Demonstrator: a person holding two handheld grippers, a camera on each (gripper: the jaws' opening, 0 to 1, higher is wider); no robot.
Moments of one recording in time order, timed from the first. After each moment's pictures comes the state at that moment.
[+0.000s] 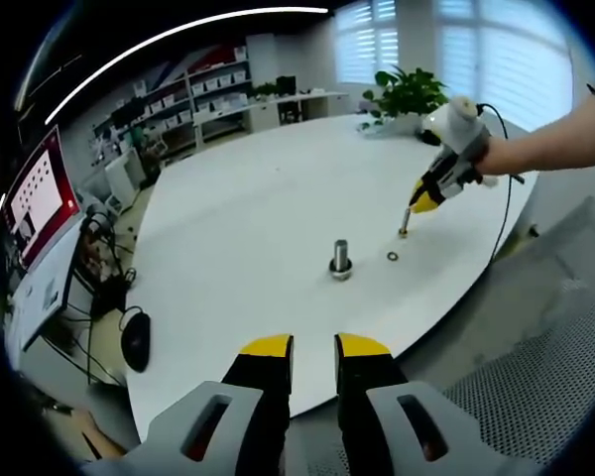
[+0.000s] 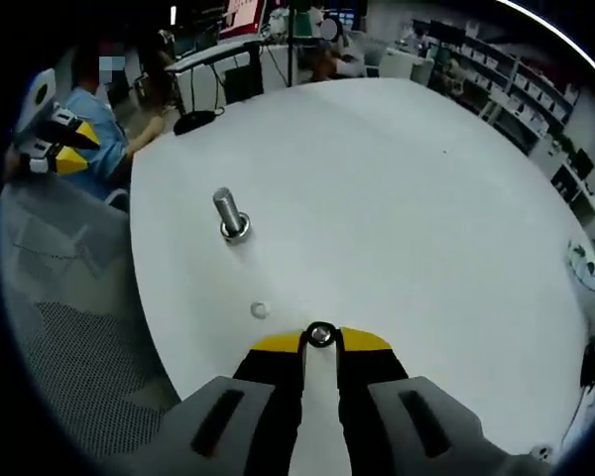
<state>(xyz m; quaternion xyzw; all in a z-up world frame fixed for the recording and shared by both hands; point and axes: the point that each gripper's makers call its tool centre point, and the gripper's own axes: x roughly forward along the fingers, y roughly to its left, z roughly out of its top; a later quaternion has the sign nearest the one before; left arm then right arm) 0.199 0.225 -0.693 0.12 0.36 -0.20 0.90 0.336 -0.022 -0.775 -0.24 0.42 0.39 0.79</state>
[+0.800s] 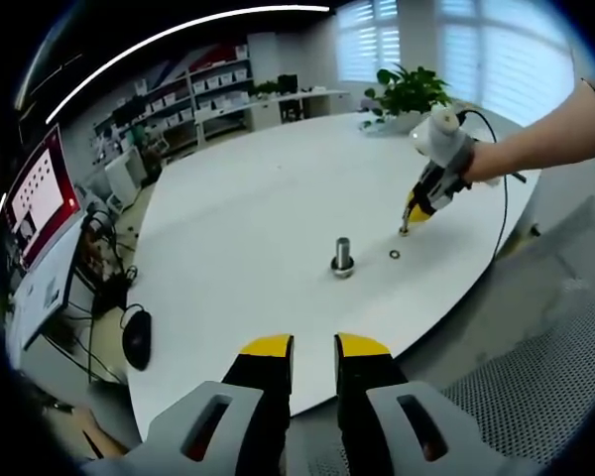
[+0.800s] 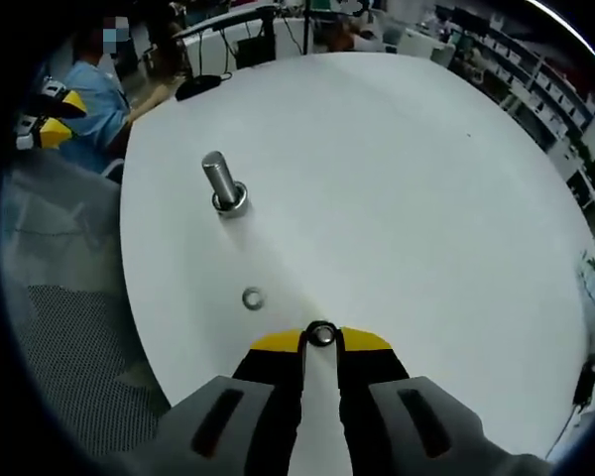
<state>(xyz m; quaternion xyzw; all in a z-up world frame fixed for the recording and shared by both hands) 0.198 0.226 -0.694 0.12 0.36 -0.19 0.90 0.337 -0.015 -0.814 -0.27 0.46 0.40 0.75</state>
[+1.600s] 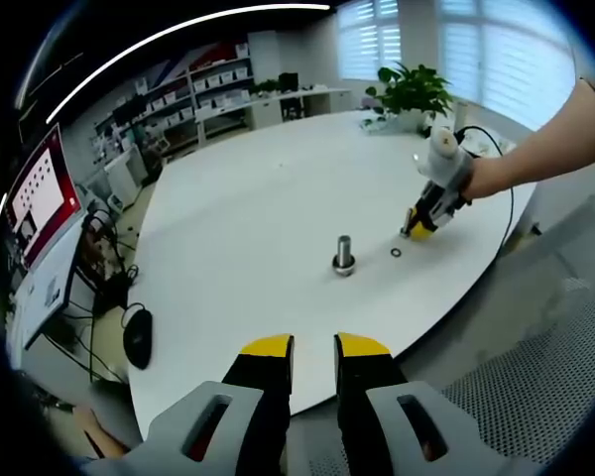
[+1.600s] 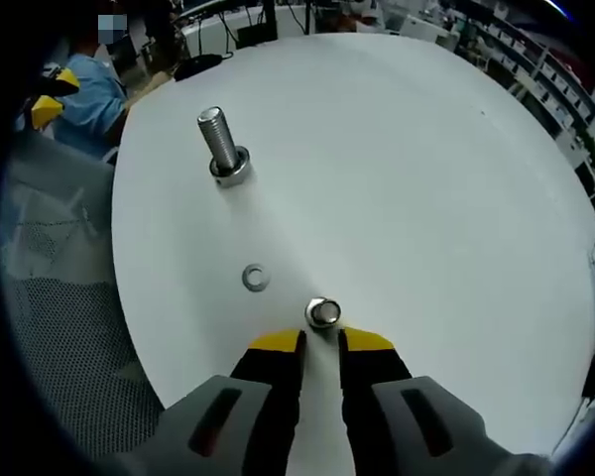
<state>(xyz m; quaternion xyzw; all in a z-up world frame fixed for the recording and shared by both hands) 0.198 0.227 -0.695 0.12 0.37 -0.19 0.90 0.325 -0.024 -0.838 -0.28 0.48 0.39 0.74</state>
